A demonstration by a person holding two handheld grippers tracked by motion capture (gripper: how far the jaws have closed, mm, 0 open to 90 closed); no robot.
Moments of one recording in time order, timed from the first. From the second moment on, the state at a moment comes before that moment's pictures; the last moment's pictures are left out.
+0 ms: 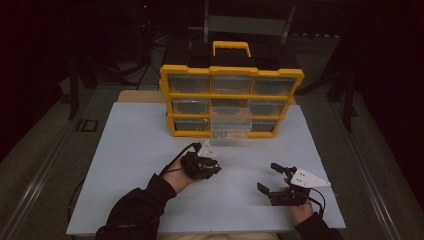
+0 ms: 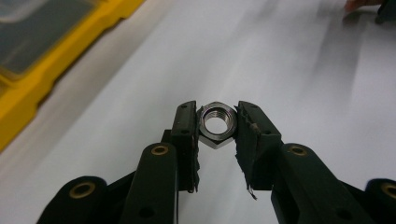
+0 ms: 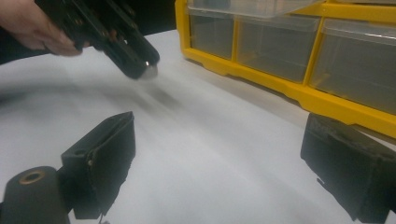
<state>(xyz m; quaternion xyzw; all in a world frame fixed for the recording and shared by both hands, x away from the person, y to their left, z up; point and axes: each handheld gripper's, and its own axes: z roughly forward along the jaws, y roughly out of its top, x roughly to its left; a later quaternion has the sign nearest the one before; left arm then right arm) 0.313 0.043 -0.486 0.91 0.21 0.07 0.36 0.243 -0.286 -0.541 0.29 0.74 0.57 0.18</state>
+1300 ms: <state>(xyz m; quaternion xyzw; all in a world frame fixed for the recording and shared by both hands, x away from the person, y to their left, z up) 0.341 0.062 -0.352 0.87 0.23 0.14 0.42 0.244 -0.285 -0.543 0.30 0.74 0.57 0.18</state>
